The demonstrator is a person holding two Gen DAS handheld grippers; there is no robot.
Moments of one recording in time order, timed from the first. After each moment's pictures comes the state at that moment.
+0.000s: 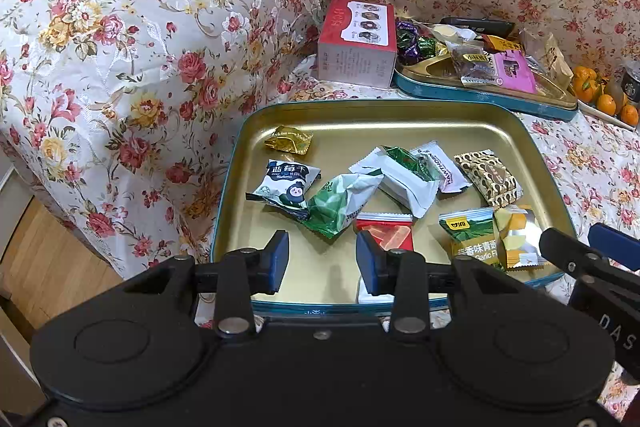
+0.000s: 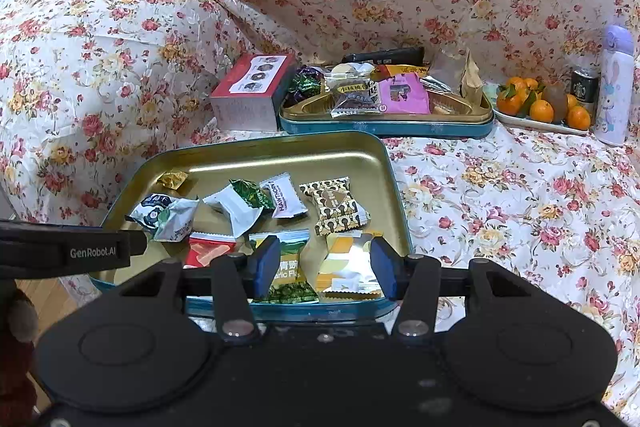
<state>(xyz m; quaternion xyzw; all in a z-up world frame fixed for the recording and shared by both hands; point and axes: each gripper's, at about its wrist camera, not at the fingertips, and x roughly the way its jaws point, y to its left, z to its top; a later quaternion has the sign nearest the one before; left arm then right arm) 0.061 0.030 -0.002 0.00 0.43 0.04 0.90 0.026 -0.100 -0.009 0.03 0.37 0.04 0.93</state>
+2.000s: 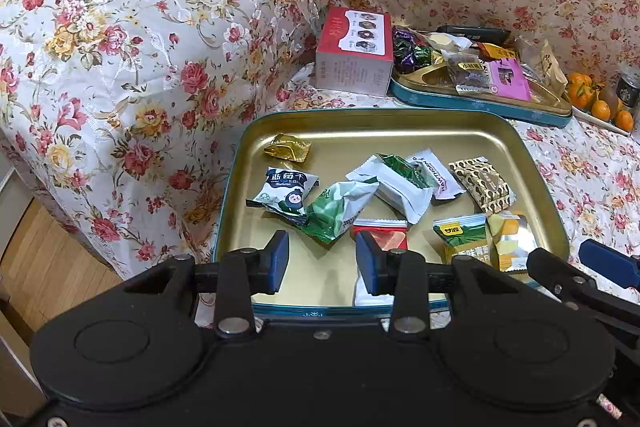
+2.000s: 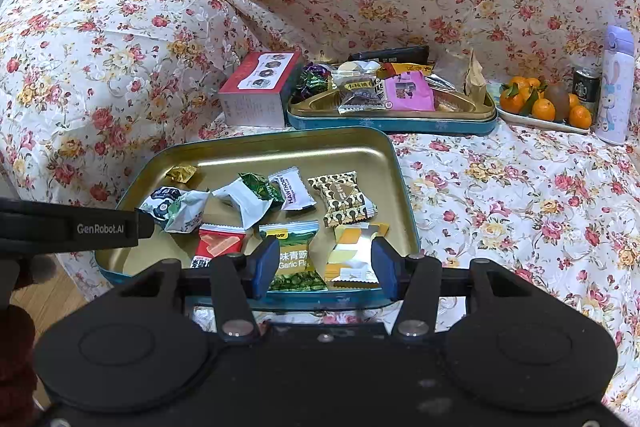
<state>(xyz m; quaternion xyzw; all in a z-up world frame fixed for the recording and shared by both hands) 0.054 0.026 0.005 0.00 0.42 0.04 0.91 0.015 -0.100 -0.006 0.03 0.37 0.05 0.93</state>
